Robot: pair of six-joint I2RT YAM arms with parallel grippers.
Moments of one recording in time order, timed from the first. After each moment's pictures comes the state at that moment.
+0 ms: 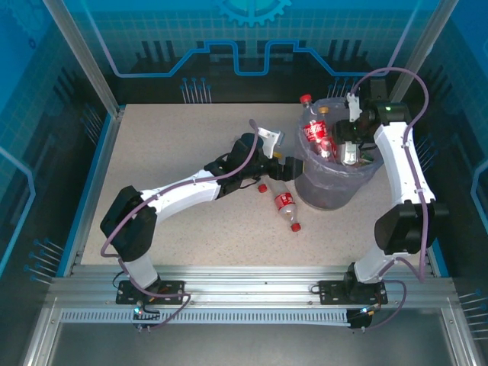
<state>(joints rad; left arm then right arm) -0.75 1.74 1.29 0.08 0.24 -0.51 0.01 1.66 1.77 -1.17 0.02 -0.04</state>
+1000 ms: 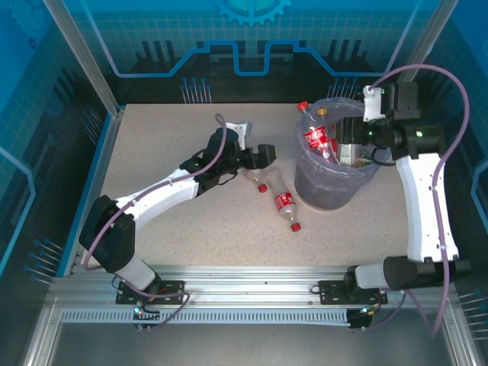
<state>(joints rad) -0.60 1.59 1.18 -0.05 0.10 -0.64 0.04 1.34 1.79 -1.20 -0.10 0.02</state>
